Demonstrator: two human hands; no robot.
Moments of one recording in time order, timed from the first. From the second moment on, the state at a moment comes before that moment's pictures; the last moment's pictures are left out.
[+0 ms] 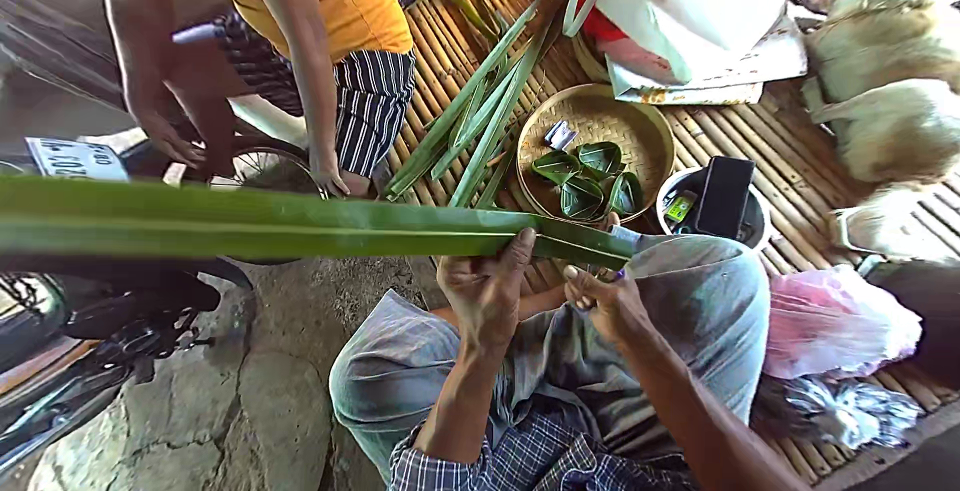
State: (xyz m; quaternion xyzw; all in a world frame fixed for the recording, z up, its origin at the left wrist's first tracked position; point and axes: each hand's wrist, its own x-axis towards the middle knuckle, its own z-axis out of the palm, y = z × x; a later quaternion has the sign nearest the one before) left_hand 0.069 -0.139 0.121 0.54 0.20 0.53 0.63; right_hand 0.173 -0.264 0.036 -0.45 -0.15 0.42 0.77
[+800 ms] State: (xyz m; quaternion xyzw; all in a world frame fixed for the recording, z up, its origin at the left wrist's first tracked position) left_hand 0.033 -0.158 0.105 0.58 0.37 0.45 0.57; right_hand 0.135 -0.231 0.074 -0.50 -0.39 0.19 0.75
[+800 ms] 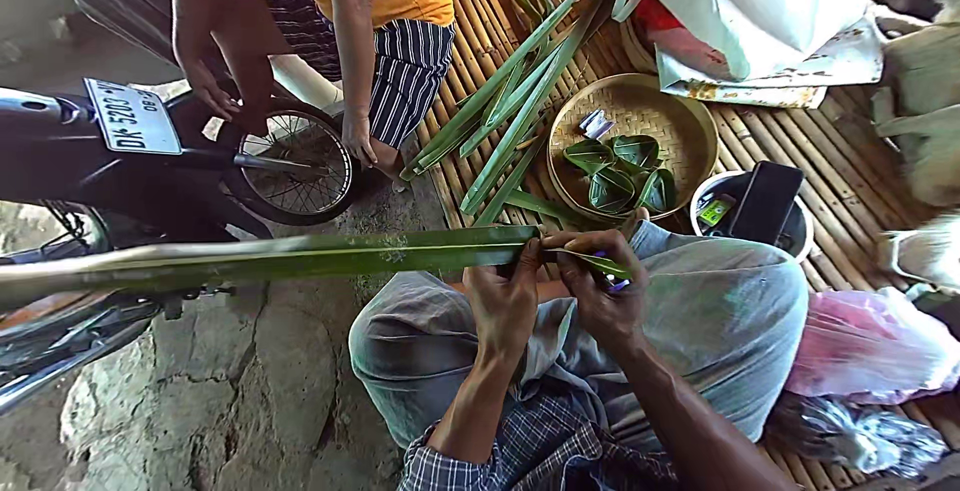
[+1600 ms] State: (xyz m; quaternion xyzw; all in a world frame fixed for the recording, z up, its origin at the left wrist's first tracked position) left_hand 0.005 -0.139 0.097 0.66 0.35 0.15 0.65; right_hand 0.156 -0.238 0.082 -0.63 -0.27 0.42 0.59
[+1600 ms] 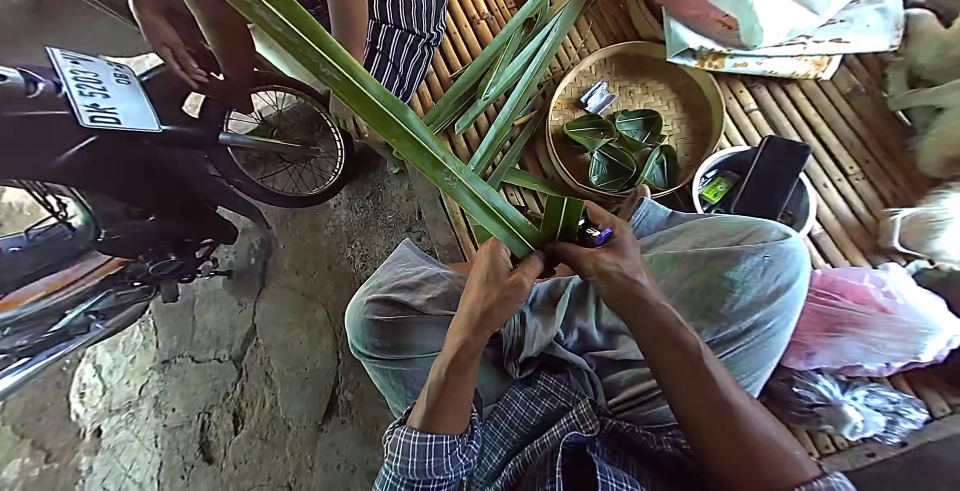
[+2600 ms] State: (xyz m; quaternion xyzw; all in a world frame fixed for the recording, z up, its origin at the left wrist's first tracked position) left_hand -0.006 -0.132 0.084 0.74 0.41 0.09 0.53; right_hand 0.192 -0.253 0.096 -0.67 -0.43 0.41 0.45
